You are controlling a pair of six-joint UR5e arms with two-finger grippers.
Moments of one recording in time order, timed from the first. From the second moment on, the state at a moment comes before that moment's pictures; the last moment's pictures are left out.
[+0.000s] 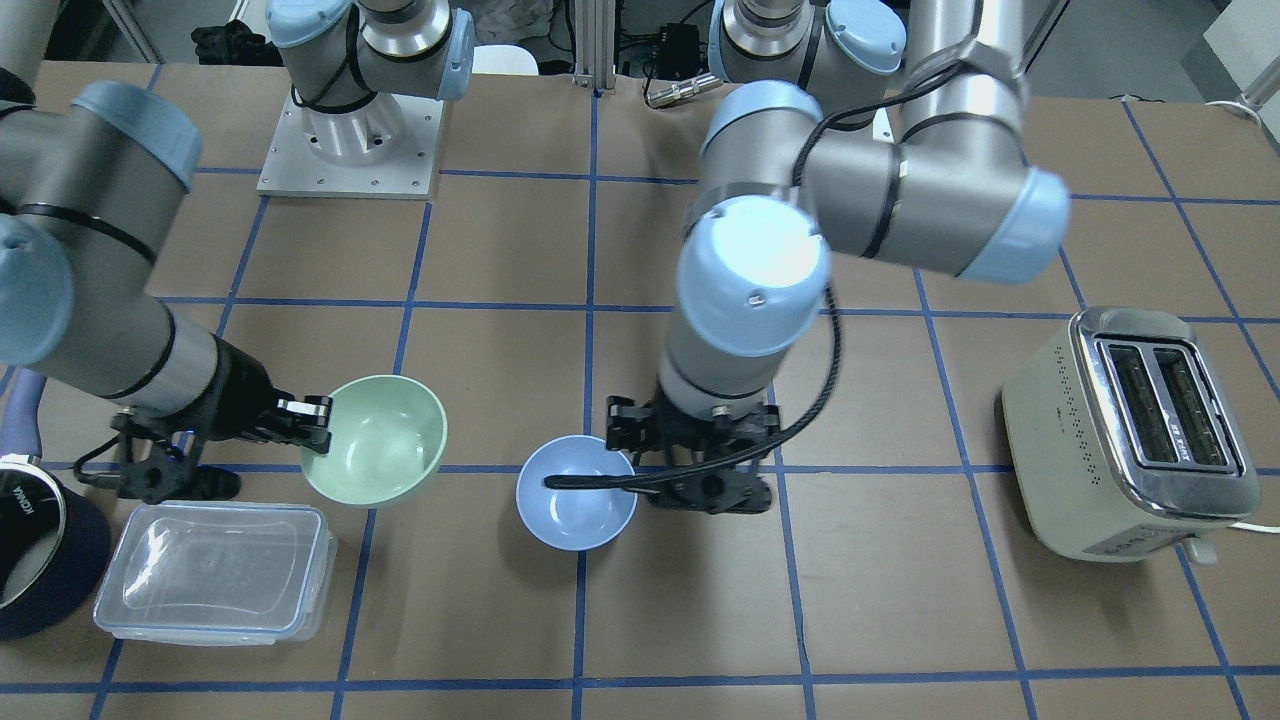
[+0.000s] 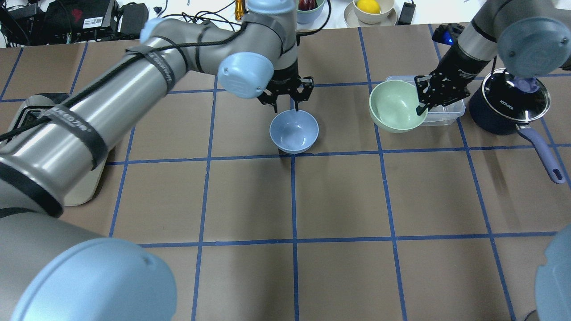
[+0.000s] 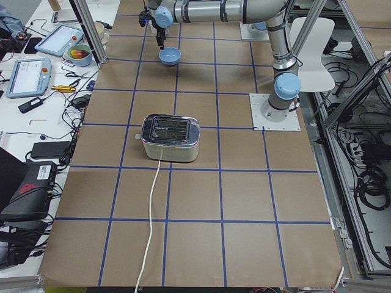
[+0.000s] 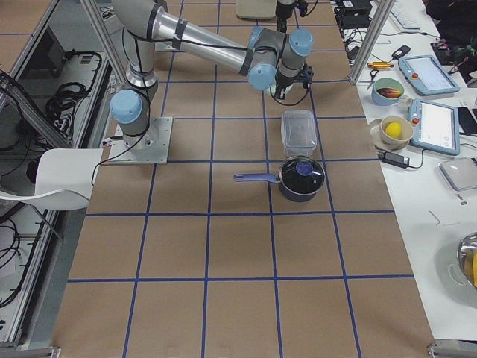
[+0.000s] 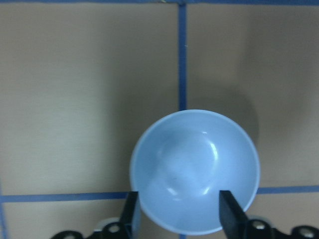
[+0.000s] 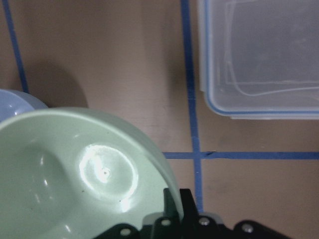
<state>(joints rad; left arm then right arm) -1.76 -2.02 -1.28 -1.46 1.53 -0.13 1.47 -1.24 1.57 -1.79 -1.35 -0.04</state>
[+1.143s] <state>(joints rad) -1.53 -1.73 -1.32 -1.69 1.62 0.10 1.76 -1.08 1.53 -1.97 -1.37 0.27</state>
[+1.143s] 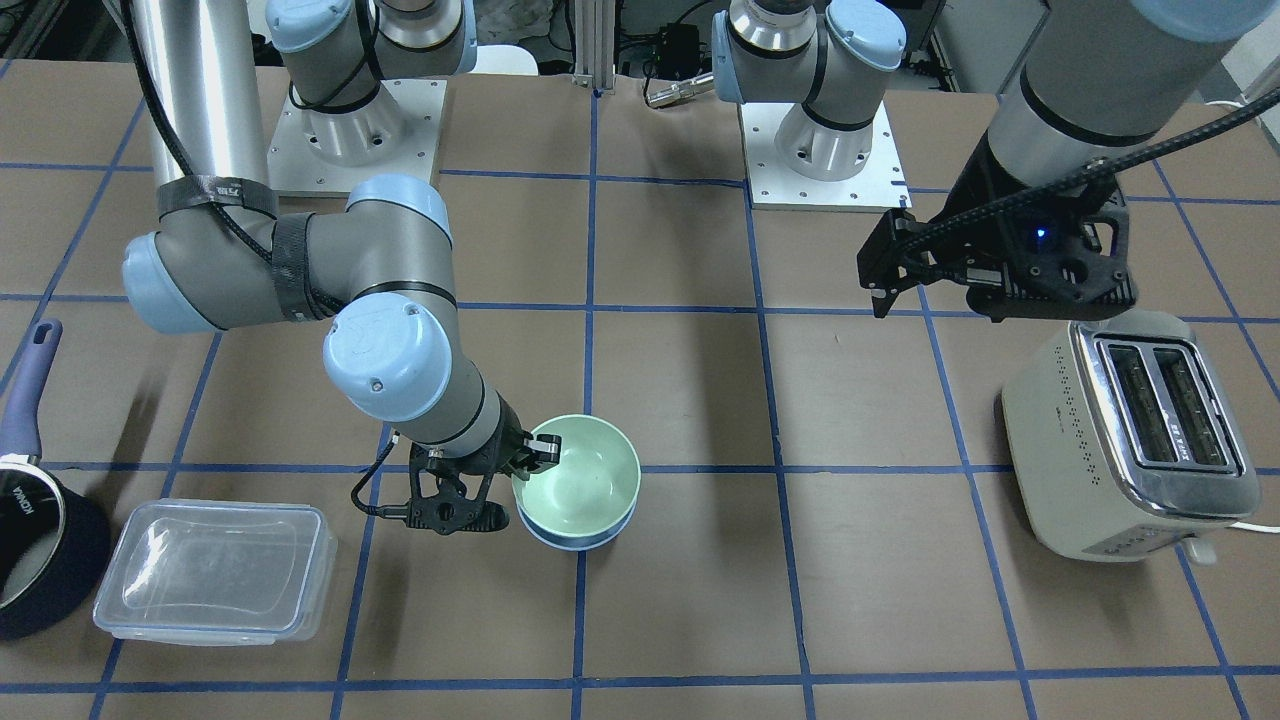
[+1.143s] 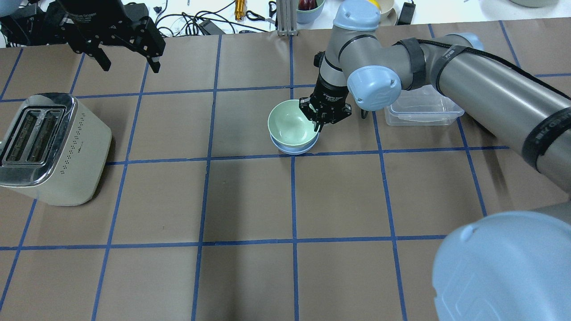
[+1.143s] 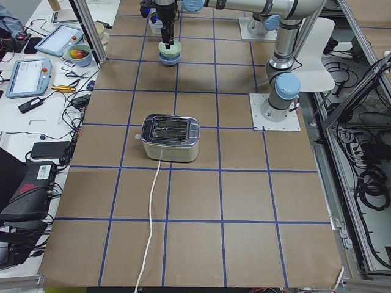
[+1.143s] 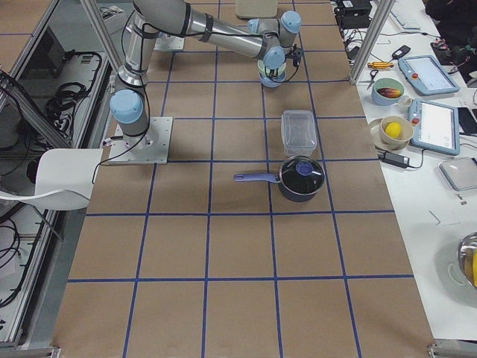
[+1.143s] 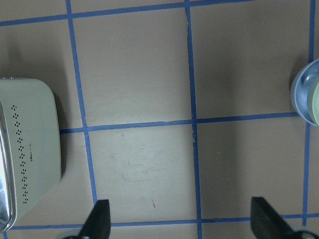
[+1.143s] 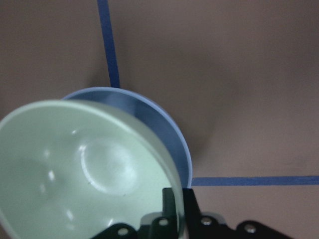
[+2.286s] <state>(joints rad) -1.53 -1.70 -1.46 -1.54 1.62 0.10 1.54 -1.51 1.54 -1.59 -1.57 0.08</state>
